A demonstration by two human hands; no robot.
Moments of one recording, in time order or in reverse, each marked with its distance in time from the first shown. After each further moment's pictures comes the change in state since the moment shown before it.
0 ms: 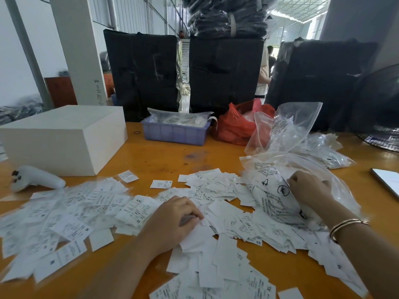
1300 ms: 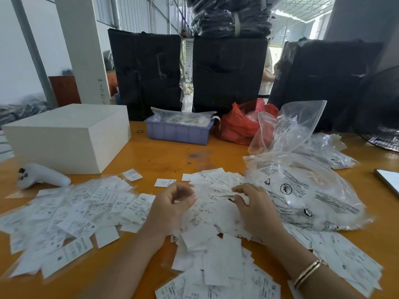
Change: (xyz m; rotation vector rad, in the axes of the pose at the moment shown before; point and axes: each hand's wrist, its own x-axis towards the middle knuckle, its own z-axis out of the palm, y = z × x) left_hand 0.006 0.004 -0.004 -0.762 0.339 -0.389; right_hand -0.101 -0.102 0.020 0.505 0.019 -0.387
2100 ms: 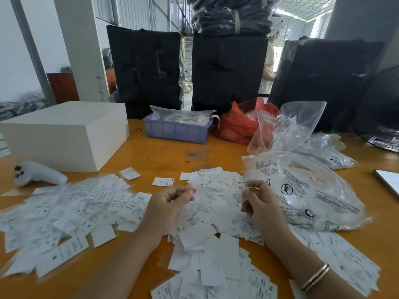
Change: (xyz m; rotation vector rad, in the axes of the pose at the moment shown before) left_hand 0.000 0.002 0.001 -0.013 0.008 -0.022; right_hand -0.007 0.008 -0.004 0.831 0.025 0.275
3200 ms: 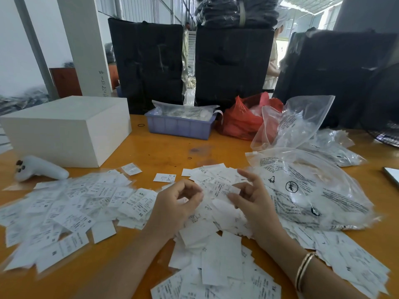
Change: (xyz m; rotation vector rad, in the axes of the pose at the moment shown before) left_hand -0.004 -0.002 0.008 0.219 -0.043 0.235; right_hand -0.007 -0.002 0.017 0.099 -0.135 -0.132
